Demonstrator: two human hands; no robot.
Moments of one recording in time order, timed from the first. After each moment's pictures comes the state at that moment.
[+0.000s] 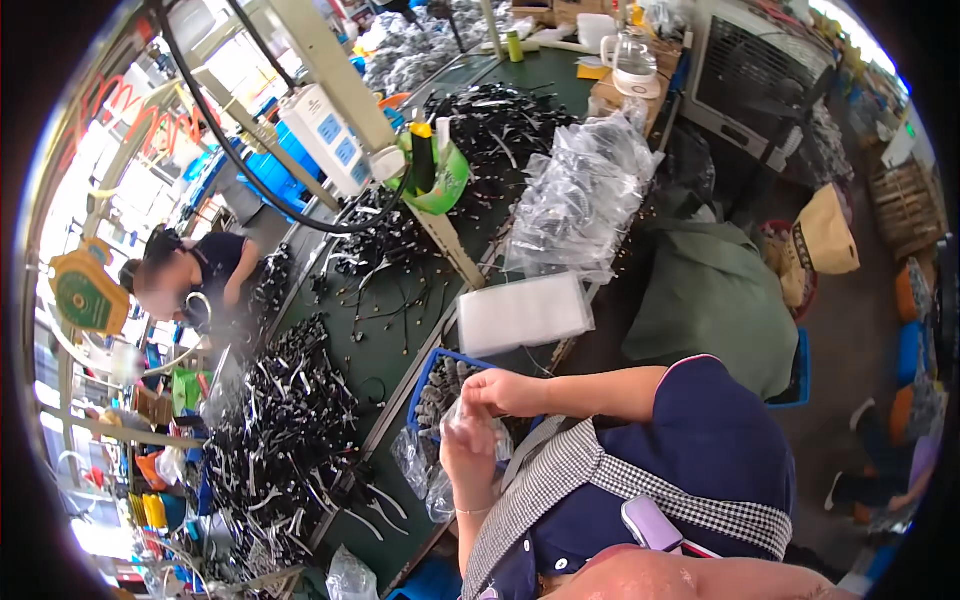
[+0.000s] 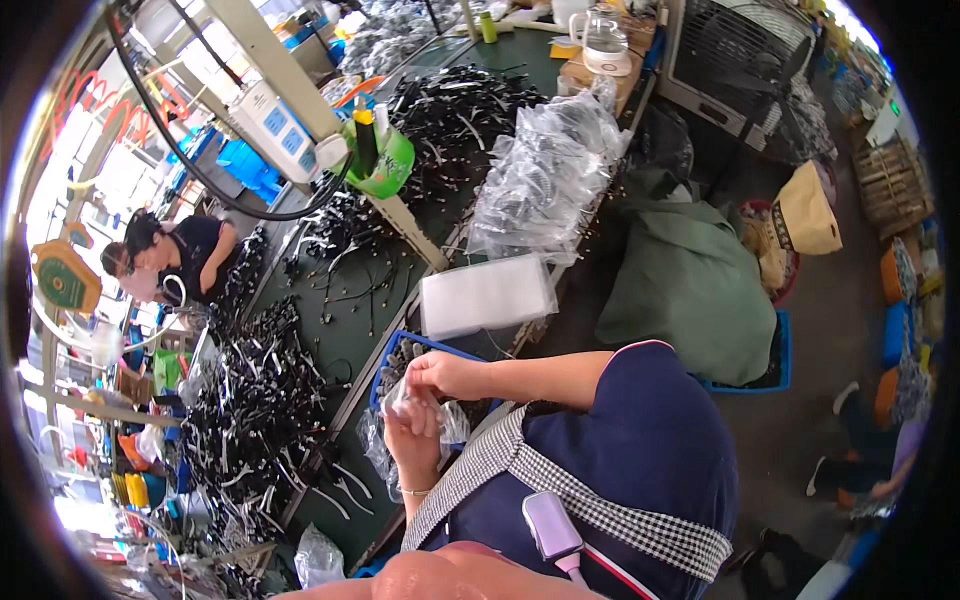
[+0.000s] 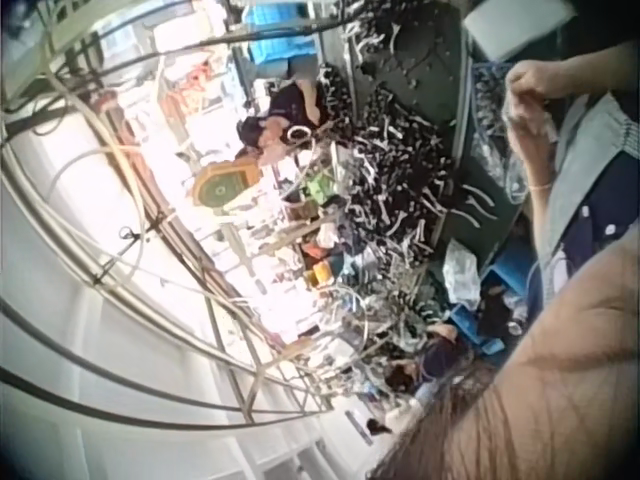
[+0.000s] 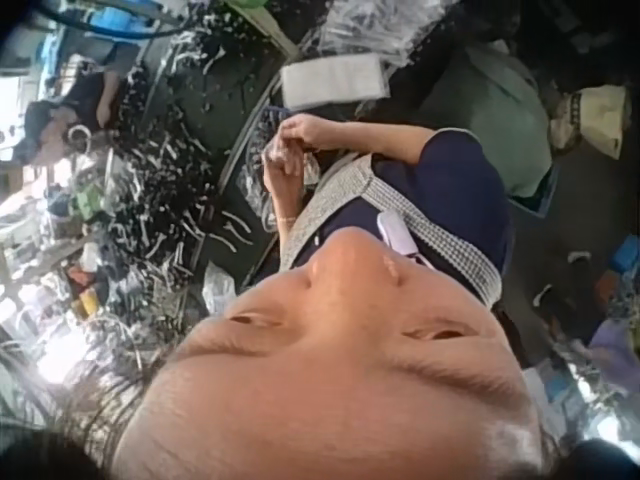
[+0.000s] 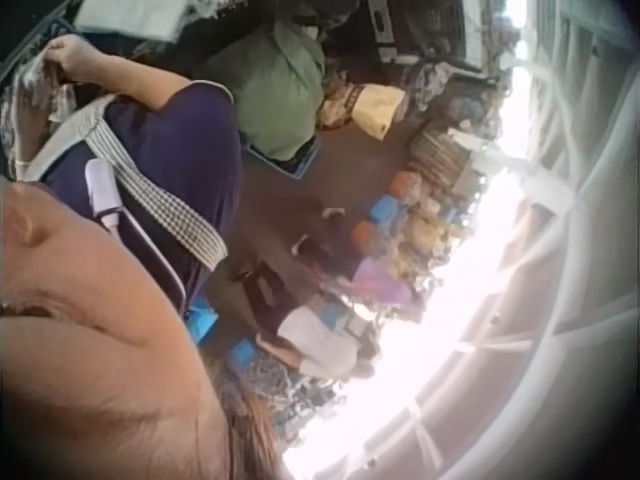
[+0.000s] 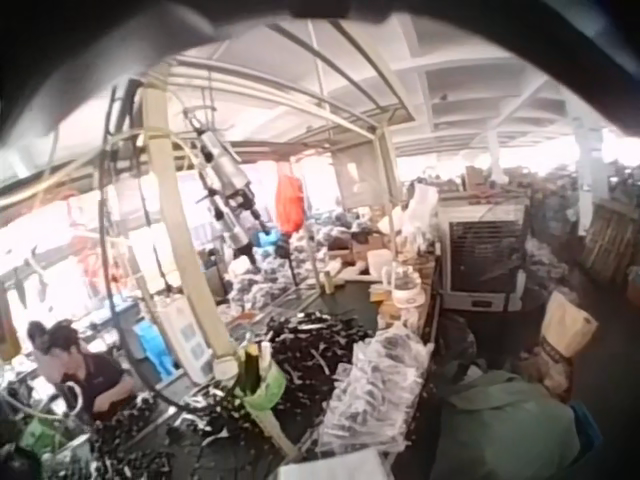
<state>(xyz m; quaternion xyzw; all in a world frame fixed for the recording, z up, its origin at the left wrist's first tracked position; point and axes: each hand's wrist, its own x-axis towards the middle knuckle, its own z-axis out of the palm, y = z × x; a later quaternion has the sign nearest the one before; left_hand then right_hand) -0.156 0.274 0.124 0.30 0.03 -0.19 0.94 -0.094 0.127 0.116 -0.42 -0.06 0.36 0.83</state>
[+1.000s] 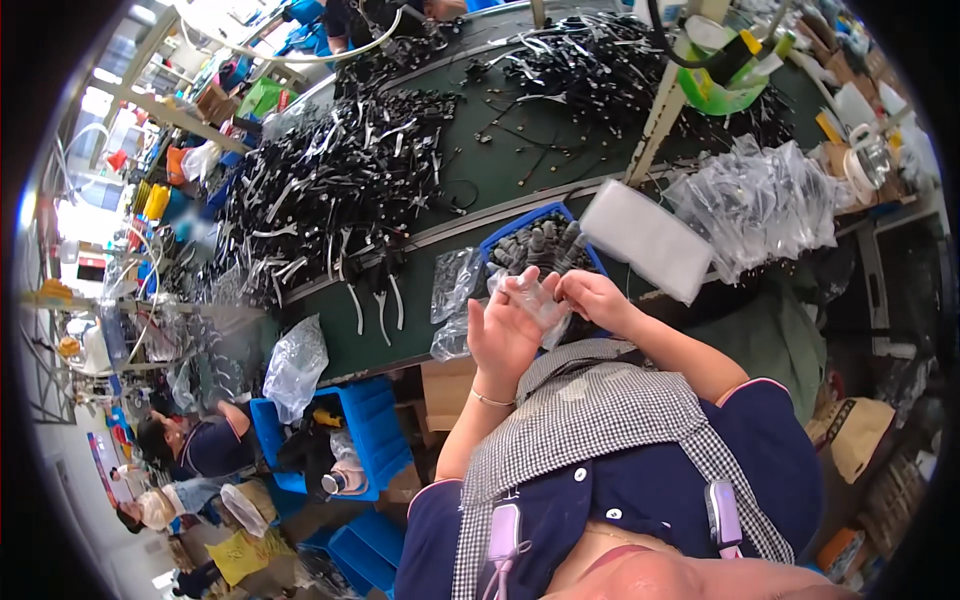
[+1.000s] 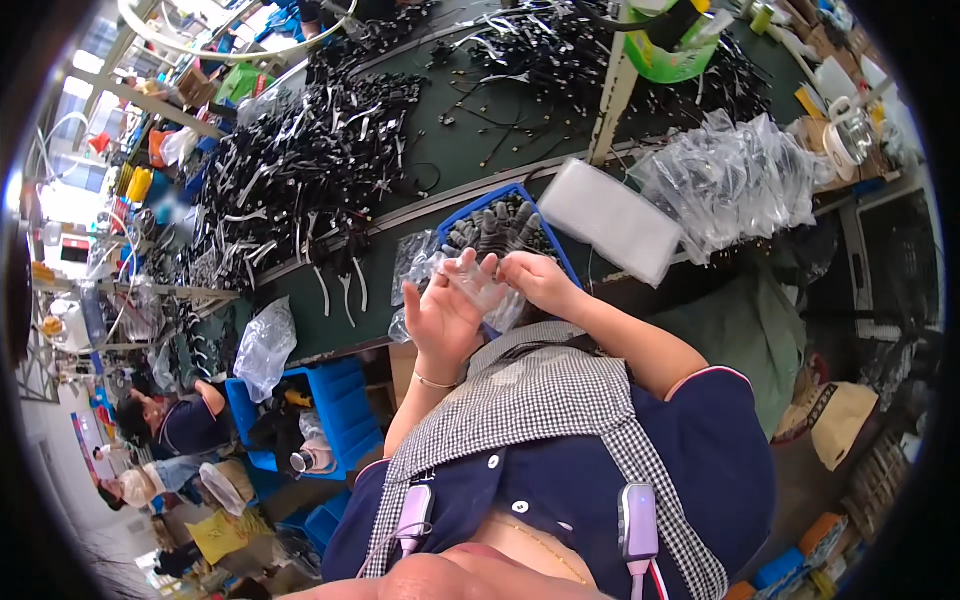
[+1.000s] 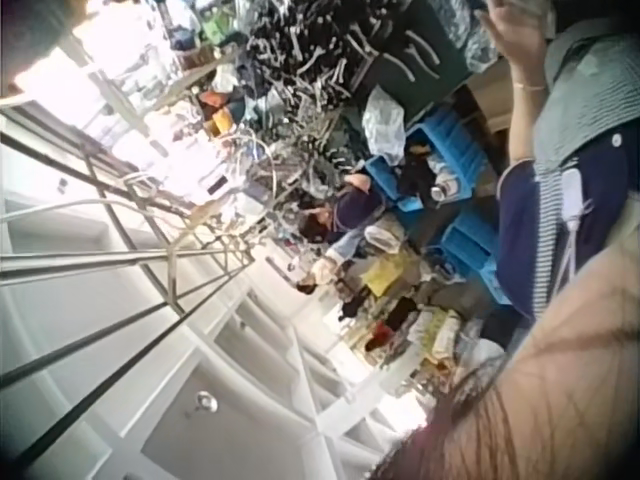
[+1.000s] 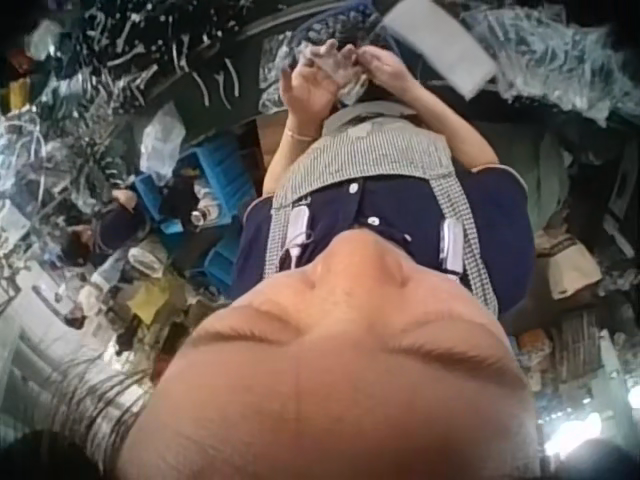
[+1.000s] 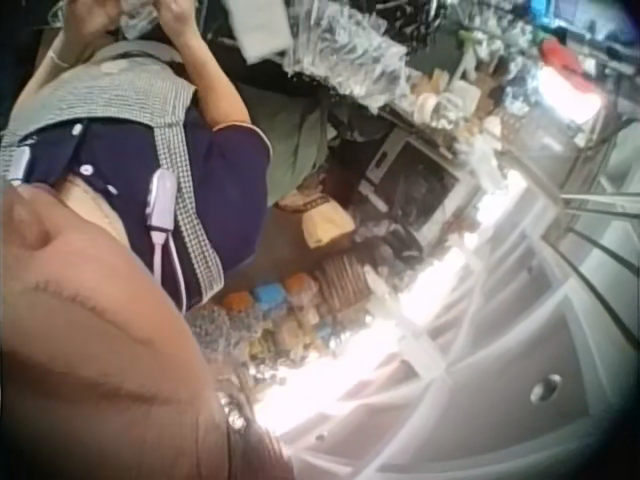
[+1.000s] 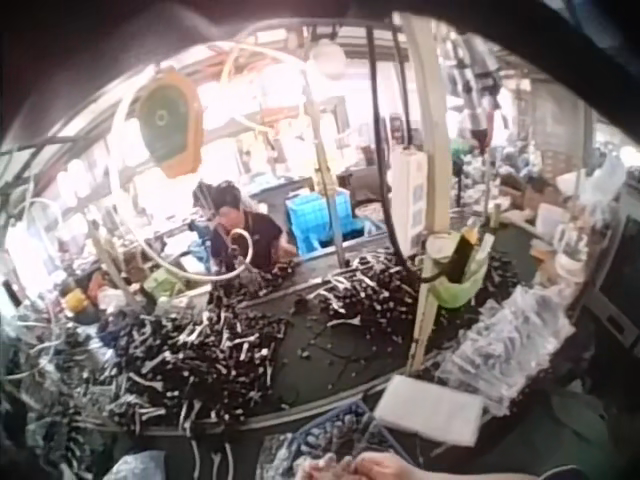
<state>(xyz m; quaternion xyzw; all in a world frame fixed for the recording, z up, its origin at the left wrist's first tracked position) -0.177 0.312 0.121 0.10 0.00 0.01 1.00 -0.086 0.159 0.089 -0.67 -0.19 0.34 0.63</state>
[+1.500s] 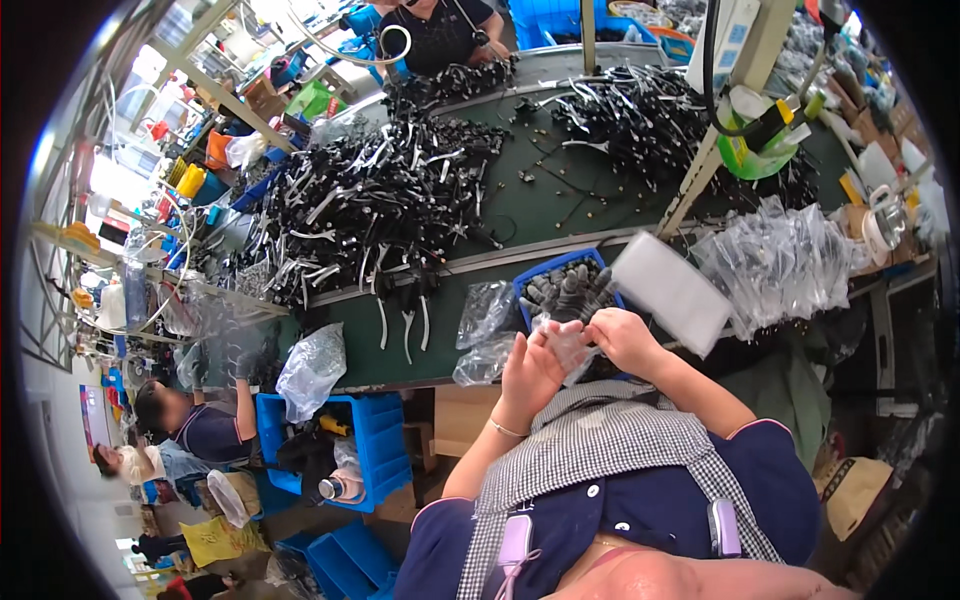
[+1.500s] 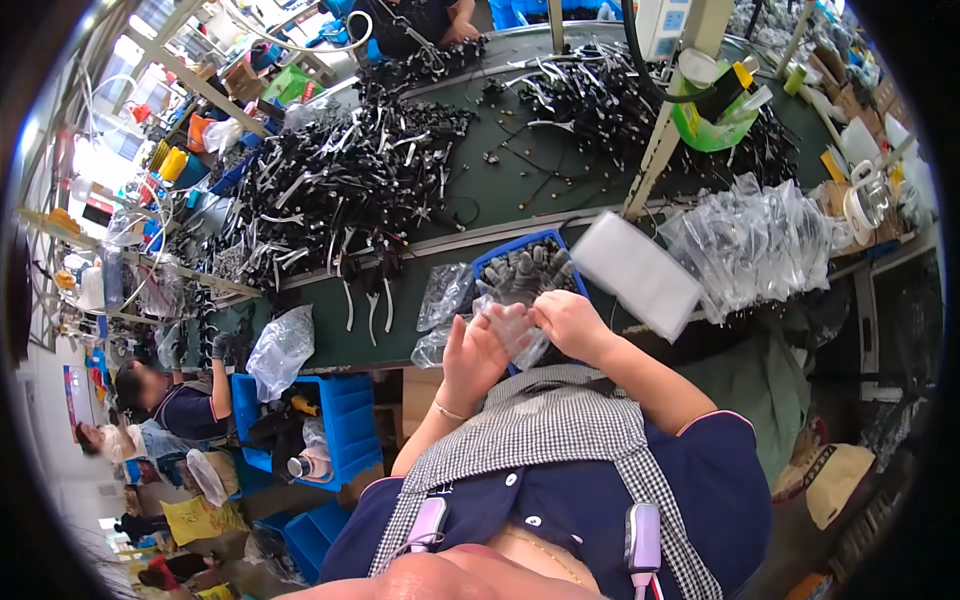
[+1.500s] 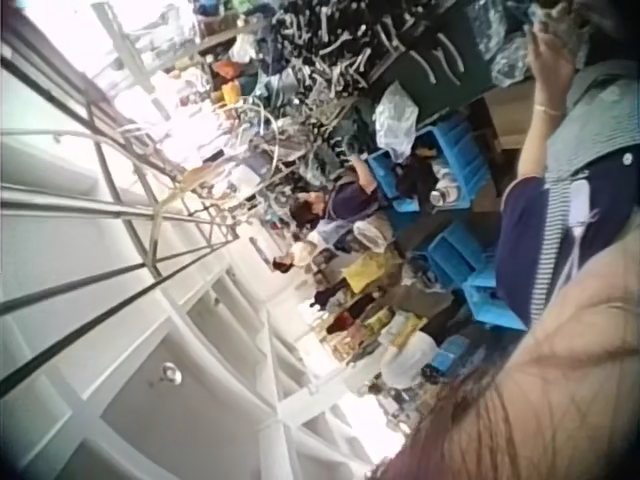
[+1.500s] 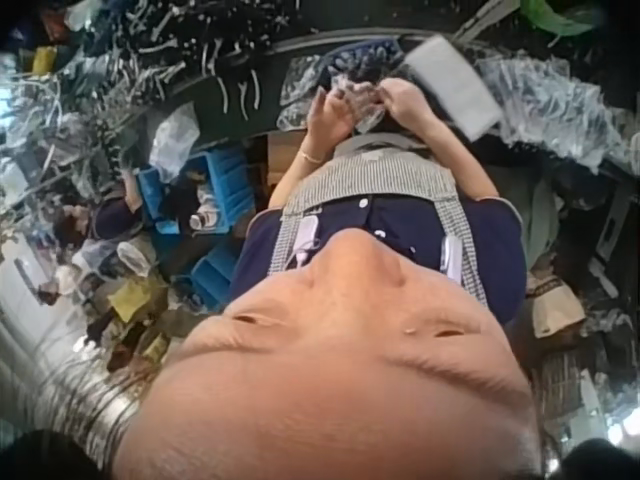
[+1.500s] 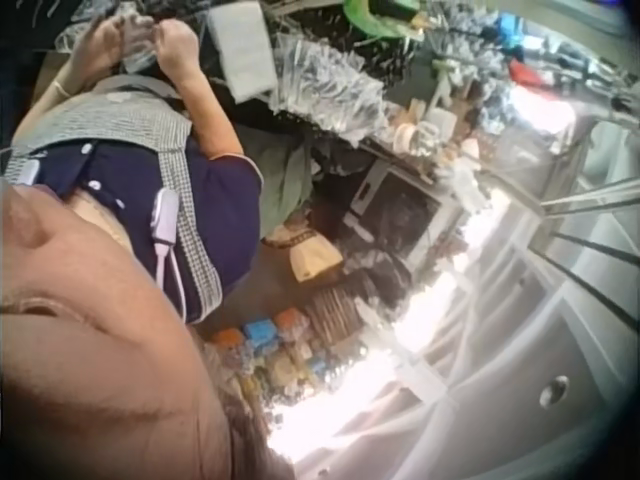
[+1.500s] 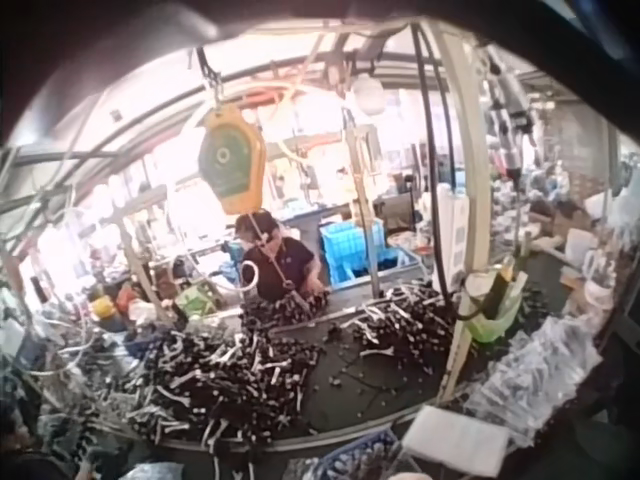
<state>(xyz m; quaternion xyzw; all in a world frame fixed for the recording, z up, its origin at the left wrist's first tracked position) -0.191 0.323 0.107 0.12 0.03 -0.04 0.99 -0.079 0.168 0.130 -0.78 -0.45 0.08 0.42</state>
